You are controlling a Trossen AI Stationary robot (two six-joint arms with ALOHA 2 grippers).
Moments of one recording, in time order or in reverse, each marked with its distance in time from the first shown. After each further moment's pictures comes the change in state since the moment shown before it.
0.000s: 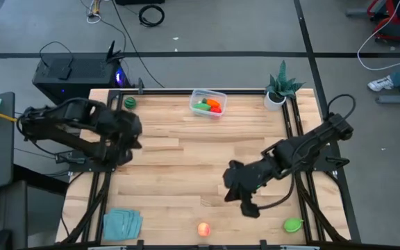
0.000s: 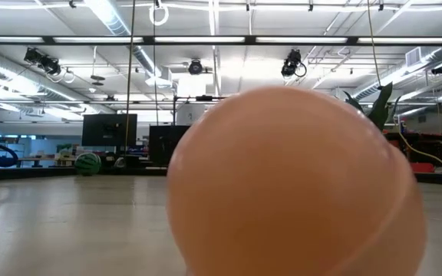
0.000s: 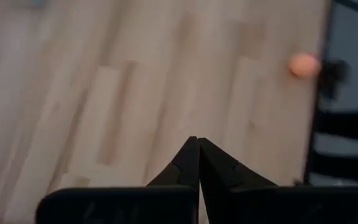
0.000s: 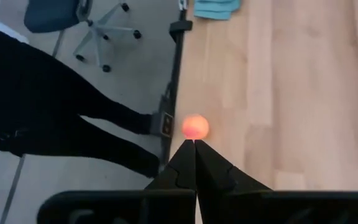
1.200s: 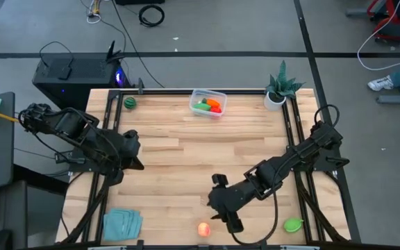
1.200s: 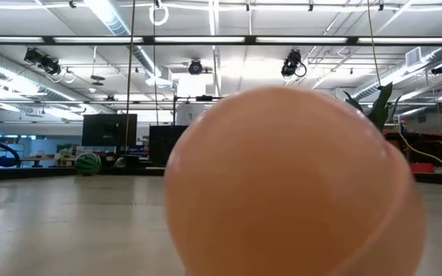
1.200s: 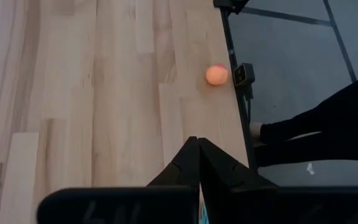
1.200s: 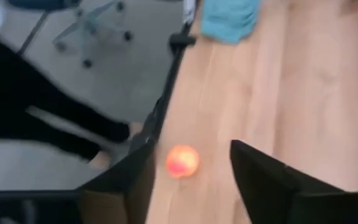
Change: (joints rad) left arm -0.304 -0.002 0.000 0.221 -0.019 -0.039; right arm 0.036 0.170 0.000 0.194 0.120 -0.180
